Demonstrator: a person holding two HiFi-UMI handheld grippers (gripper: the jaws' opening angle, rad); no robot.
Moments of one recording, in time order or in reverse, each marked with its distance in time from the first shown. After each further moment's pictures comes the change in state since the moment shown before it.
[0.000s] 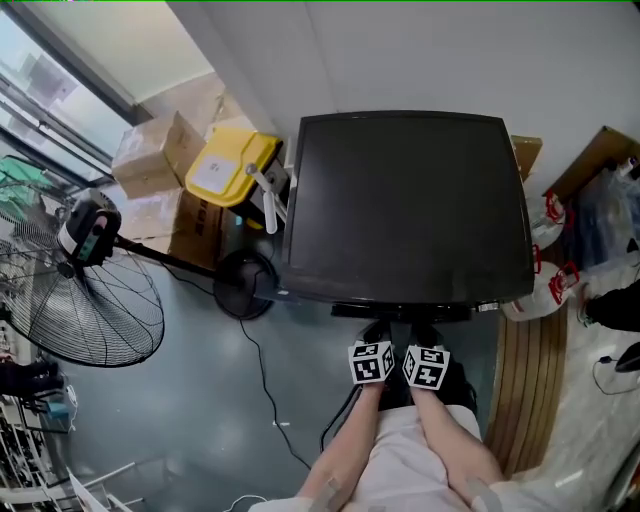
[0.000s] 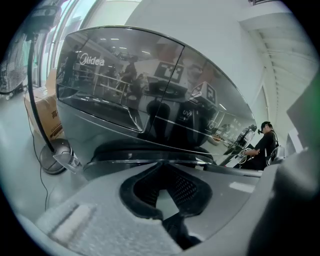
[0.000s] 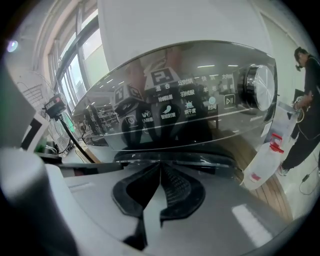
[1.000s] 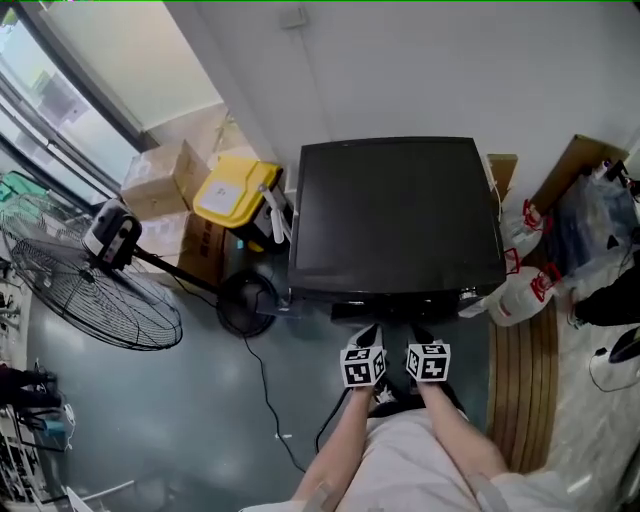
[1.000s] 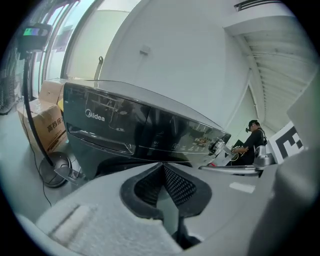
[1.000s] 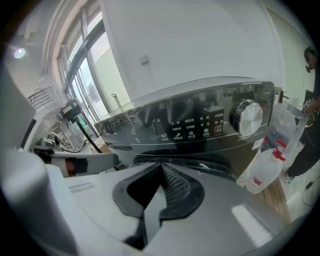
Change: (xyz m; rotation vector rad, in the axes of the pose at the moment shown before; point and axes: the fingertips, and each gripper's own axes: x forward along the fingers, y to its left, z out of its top) left arm -0.086 -0.035 0.029 0.087 -0.057 -0.069; right arm -0.071 0.021 0.020 -0.044 0.032 0.114
